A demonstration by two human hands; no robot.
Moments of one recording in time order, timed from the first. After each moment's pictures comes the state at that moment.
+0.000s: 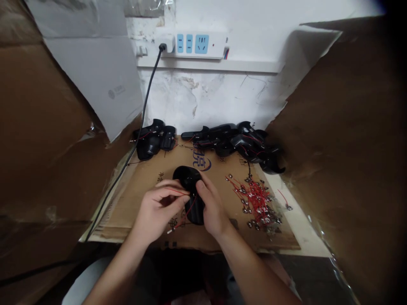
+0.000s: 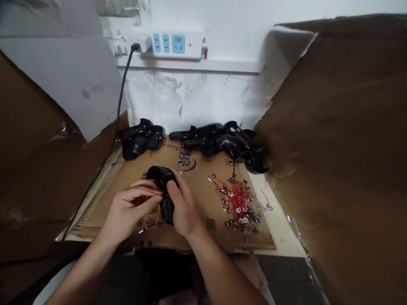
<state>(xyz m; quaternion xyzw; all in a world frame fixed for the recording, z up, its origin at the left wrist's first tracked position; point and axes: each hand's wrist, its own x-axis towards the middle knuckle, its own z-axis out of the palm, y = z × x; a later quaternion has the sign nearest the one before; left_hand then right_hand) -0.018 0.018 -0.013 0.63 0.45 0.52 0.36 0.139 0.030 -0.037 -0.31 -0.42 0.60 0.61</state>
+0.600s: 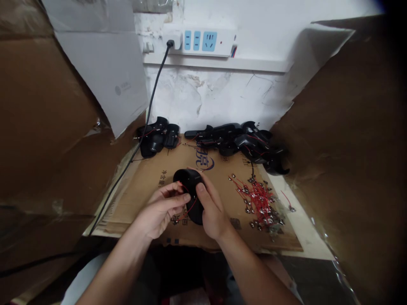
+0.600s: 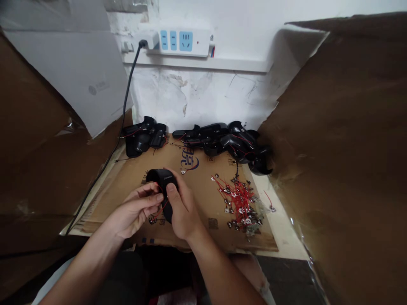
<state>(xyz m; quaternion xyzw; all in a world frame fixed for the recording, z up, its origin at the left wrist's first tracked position) -0.014 0.019 -0.017 0.24 0.44 0.50 0.71 0.142 0.021 -0.035 -0.32 -0.51 0.54 0.59</state>
